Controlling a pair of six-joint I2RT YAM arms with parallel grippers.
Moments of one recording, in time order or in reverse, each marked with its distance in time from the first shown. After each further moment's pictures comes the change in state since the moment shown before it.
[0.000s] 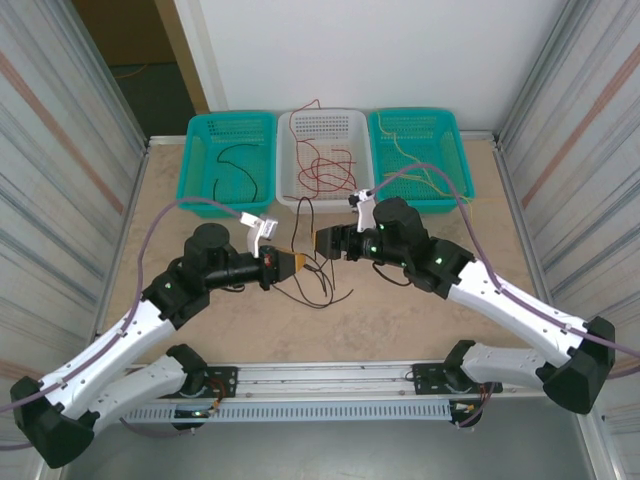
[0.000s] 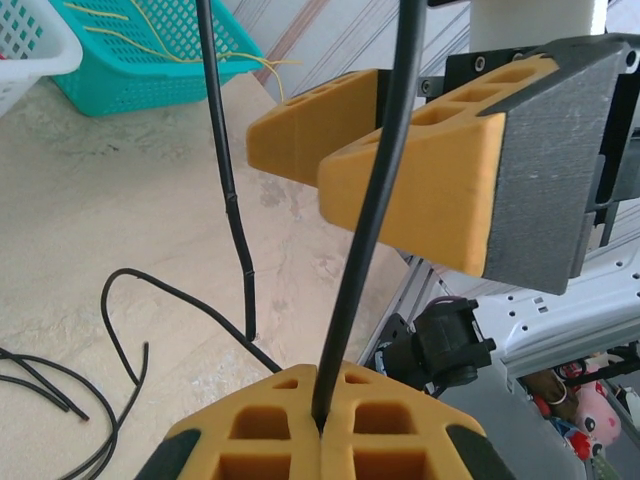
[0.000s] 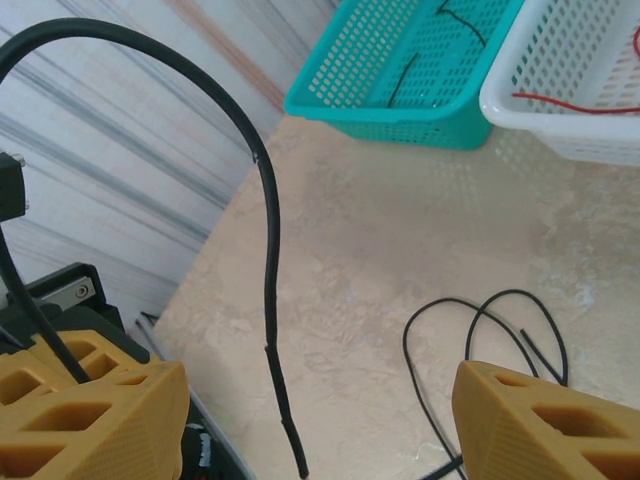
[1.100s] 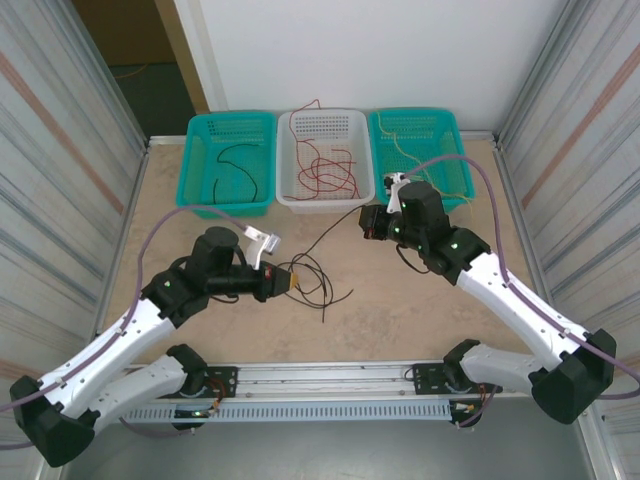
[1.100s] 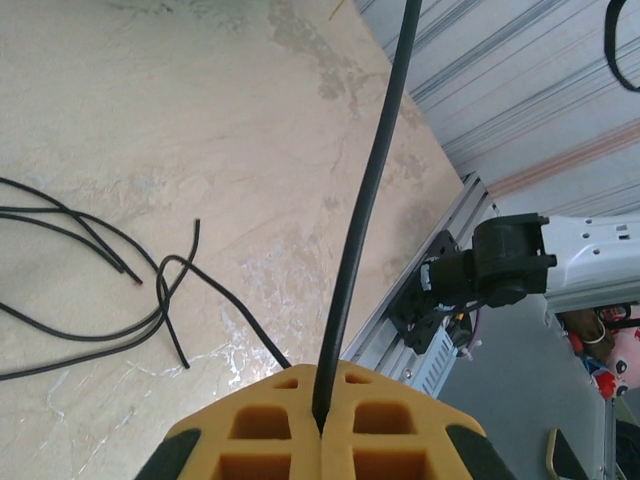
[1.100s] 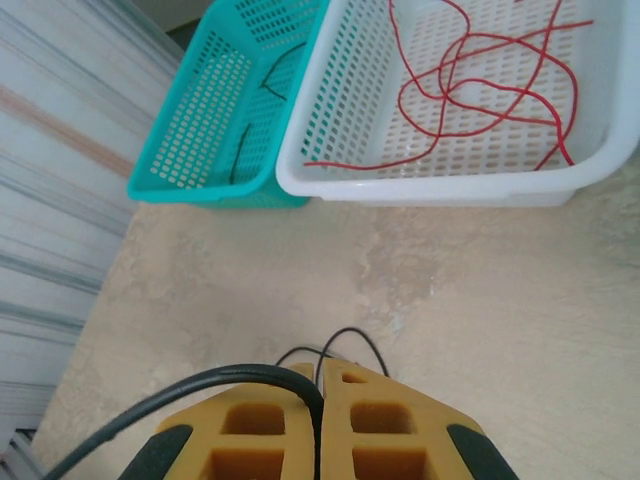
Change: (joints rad) left arm 0.000 0.011 0.023 -0.290 -0.006 0.075; right arm -0.241 -0.018 0.000 -0.109 0.078 -0.027
